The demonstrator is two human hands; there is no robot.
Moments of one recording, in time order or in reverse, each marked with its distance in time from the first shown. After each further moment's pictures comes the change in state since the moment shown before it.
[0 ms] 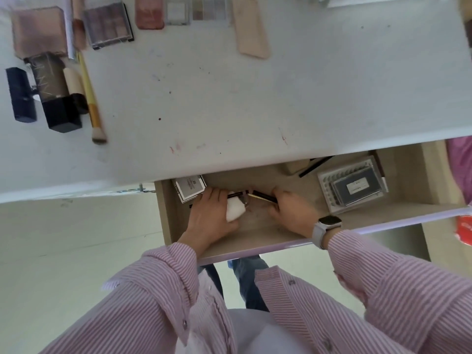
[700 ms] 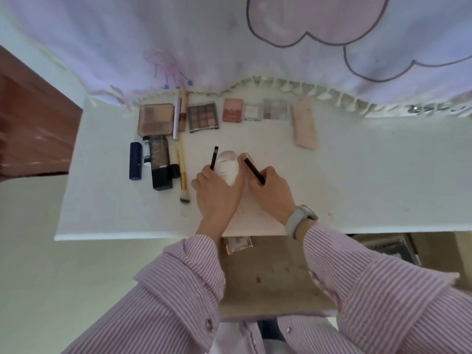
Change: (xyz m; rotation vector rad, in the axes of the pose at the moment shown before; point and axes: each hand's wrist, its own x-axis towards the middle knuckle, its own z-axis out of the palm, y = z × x) left_hand 0.052 -0.057 -0.176 -0.542 0.474 -0.632; right_hand 0.068 -0.192 -0.119 0.521 0.296 0.043
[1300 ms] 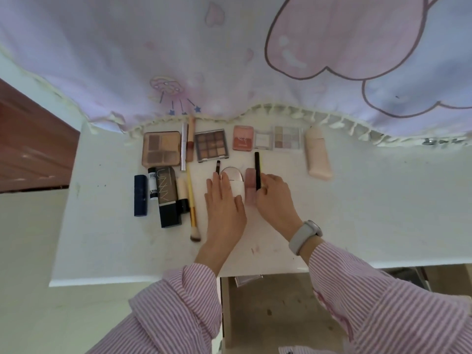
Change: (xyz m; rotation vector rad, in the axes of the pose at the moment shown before) left_hand 0.041 -0.004 -0.013 -0.040 -0.202 0.253; right_hand 0.038 -0.049 0.006 -0.011 0.126 -0.144
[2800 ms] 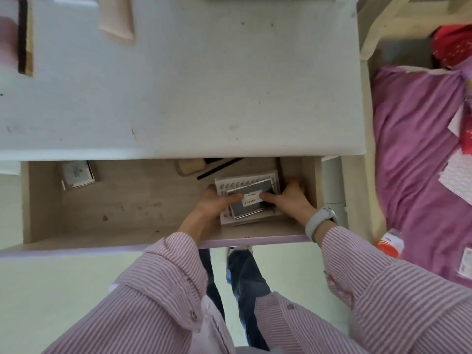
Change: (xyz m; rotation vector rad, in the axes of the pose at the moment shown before) left_hand -0.158 0.153 0.343 -0.654 -0.490 -0.639; right_hand -0.100 0.426 -0.208 0.062 -0.323 0.594
